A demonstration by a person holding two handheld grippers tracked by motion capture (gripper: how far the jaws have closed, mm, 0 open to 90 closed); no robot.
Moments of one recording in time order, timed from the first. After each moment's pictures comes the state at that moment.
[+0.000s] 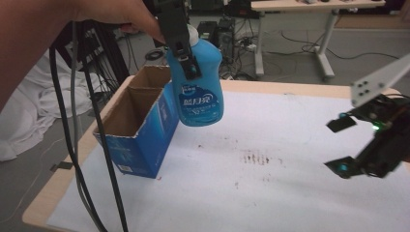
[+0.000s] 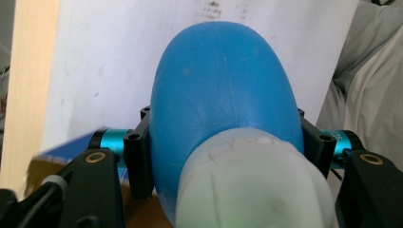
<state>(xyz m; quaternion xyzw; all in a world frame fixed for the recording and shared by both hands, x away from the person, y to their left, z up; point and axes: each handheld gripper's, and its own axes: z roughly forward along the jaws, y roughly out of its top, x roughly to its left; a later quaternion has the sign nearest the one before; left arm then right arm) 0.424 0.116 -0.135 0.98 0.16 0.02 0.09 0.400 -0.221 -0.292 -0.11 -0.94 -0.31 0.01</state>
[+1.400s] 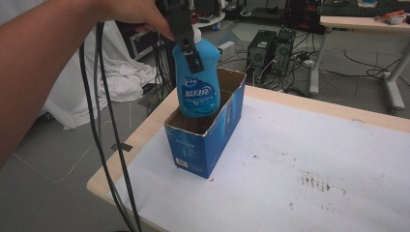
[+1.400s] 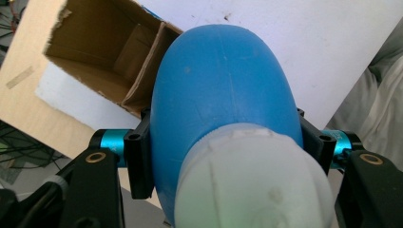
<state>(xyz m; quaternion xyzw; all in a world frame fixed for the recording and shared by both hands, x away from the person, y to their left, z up) 0.408 0.264 -0.143 0.95 0.28 0.04 0.10 0.410 -0.253 -0.275 -0.15 -0.96 -0.25 0.00</state>
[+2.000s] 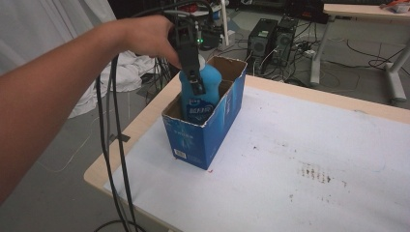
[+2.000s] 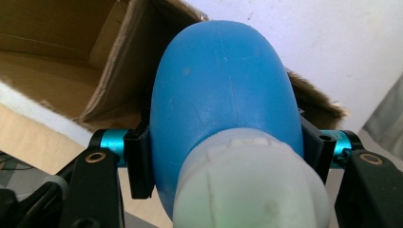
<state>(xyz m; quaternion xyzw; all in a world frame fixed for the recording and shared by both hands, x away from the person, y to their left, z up) 0.420 0.261 -0.233 0.96 0.27 0.02 0.07 0.413 -0.260 -0.290 -0.16 -0.95 -0.25 0.00</state>
